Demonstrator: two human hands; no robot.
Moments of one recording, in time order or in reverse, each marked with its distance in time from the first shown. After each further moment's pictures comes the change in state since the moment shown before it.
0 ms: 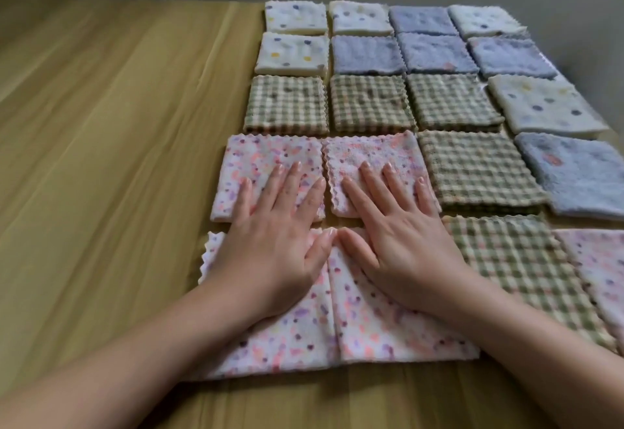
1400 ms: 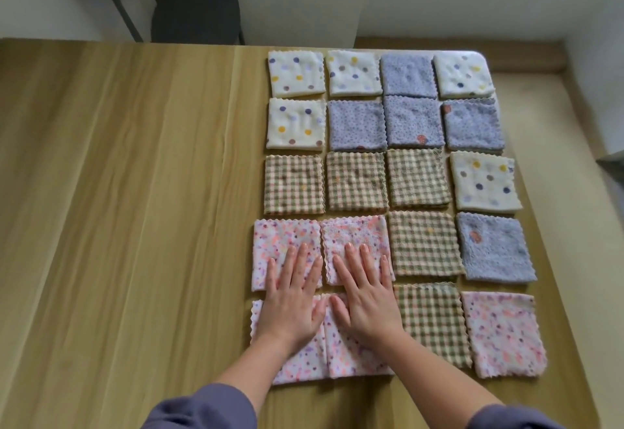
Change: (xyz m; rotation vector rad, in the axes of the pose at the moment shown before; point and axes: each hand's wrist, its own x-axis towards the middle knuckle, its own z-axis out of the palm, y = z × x) left_hand 0.007 0.000 -0.018 -0.033 -0.254 -0.026; right_hand 0.004 -0.006 -0.012 0.091 -0.153 0.063
